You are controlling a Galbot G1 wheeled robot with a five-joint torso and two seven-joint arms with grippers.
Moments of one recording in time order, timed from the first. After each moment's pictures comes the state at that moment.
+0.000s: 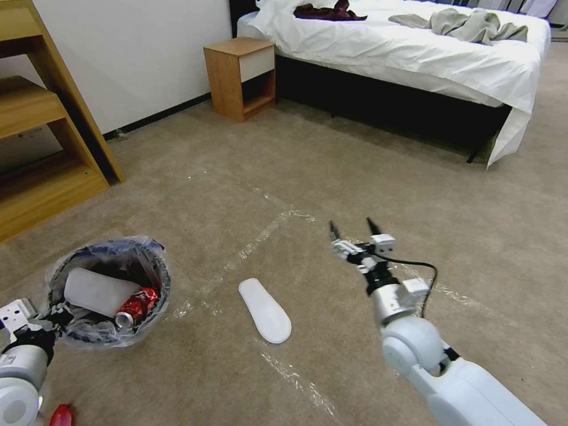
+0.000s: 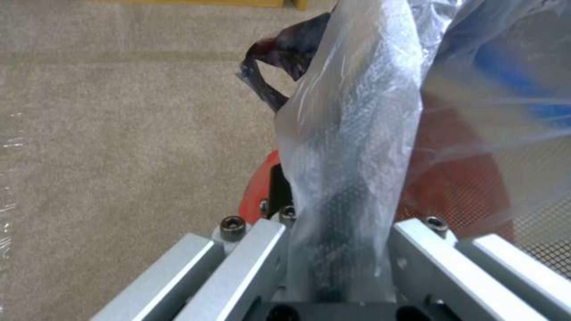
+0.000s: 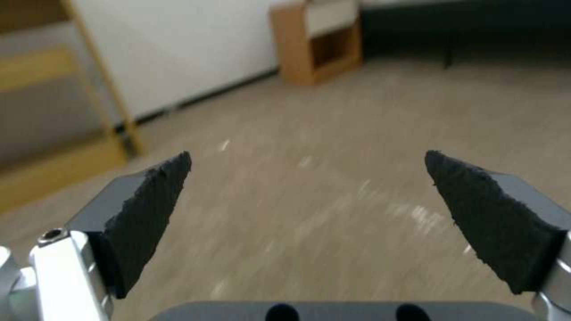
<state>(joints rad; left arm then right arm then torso) 1.67 -1.13 -1.04 -2.14 -1.01 0.41 -0.41 -0.98 0.91 -0.15 2.02 0.72 0.00 0.49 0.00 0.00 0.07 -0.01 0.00</state>
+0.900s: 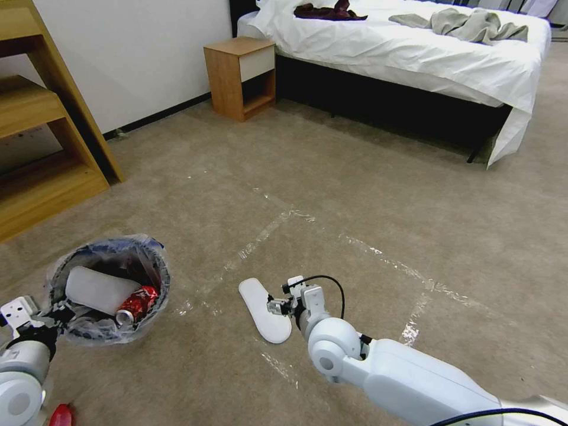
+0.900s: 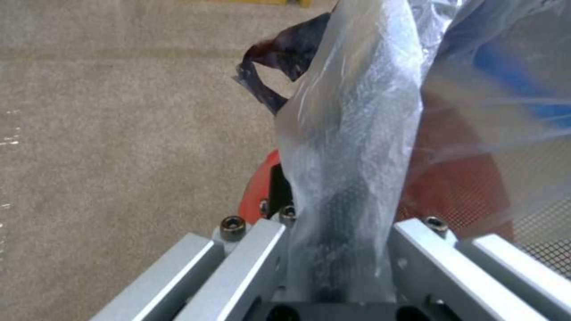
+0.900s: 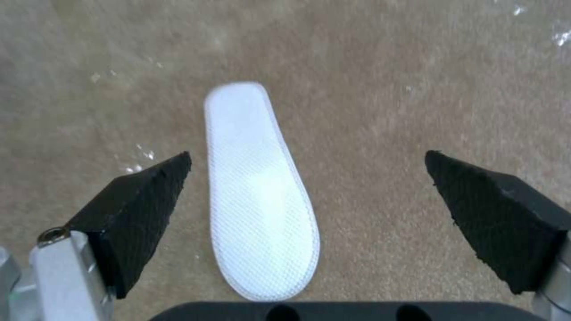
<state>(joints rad) 1.63 -1.12 -1.02 -2.09 -1.01 0.41 -0.41 -0.63 1.04 -0.63 1.77 1.04 -0.39 0.80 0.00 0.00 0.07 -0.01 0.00</state>
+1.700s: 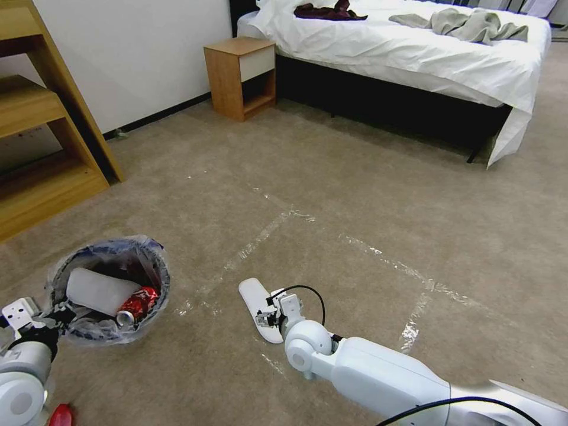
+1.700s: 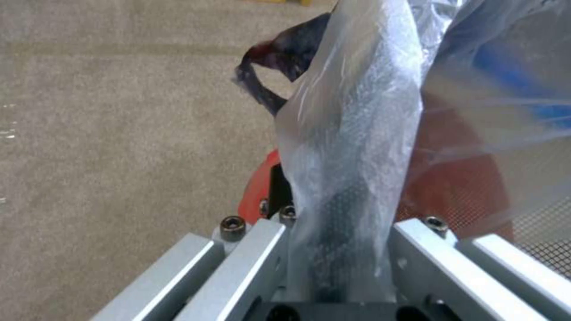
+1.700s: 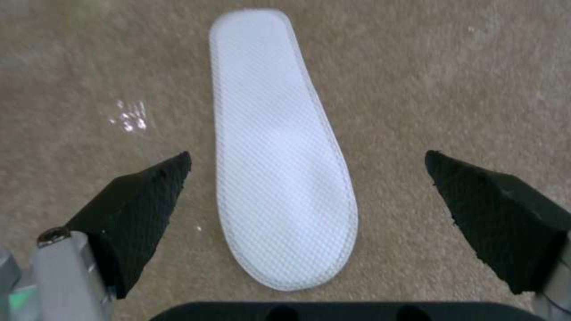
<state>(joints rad) 1.64 -1.13 -1.02 -2.09 -1.01 0.40 -0.40 -0.58 1.17 -0.72 1.54 1.06 -0.41 0.76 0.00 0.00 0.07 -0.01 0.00</state>
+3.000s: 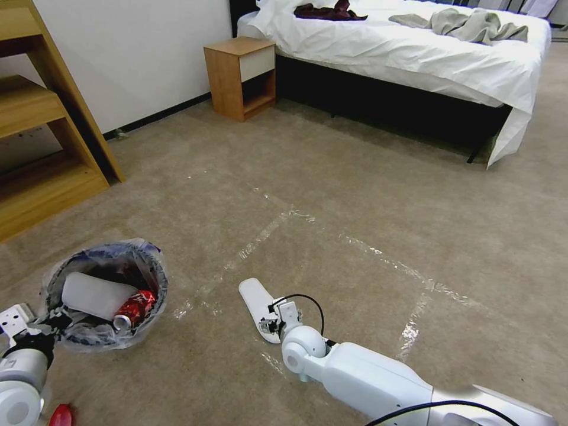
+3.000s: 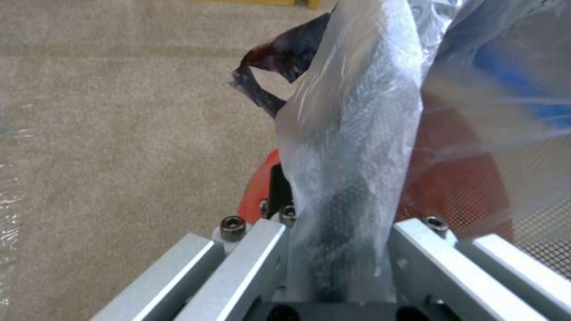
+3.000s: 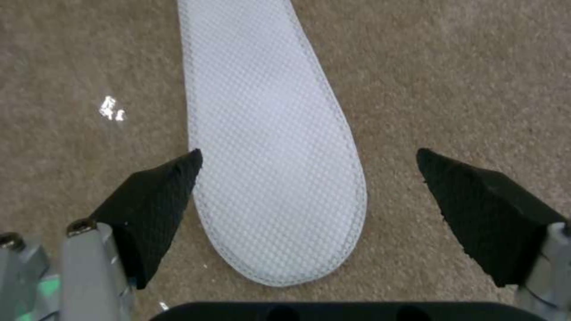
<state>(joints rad) 1.67 -1.14 -1.04 -2.10 -1.00 0.38 -0.40 -0.61 1.23 -0.71 1.39 1.04 -0.36 0.72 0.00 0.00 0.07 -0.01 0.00</state>
